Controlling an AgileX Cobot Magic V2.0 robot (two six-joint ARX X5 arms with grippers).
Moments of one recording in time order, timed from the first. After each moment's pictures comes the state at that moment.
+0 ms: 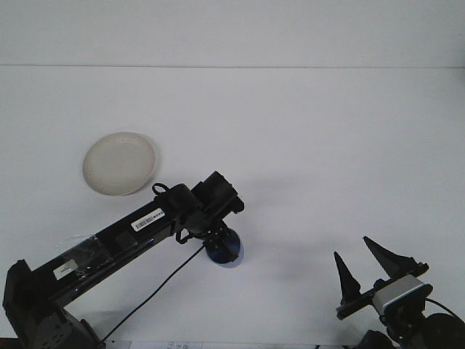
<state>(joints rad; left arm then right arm) -0.80 1.67 1.49 -0.96 0.08 0.06 0.81 0.15 0.66 -0.63 0.34 0.03</state>
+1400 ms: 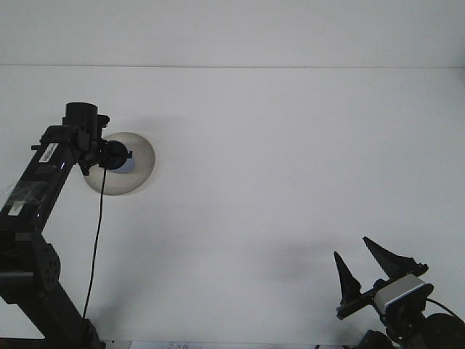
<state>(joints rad) 0.05 1.85 1.59 -0.73 -0.07 0.10 0.81 0.15 0.66 -0.63 0.34 0.07</state>
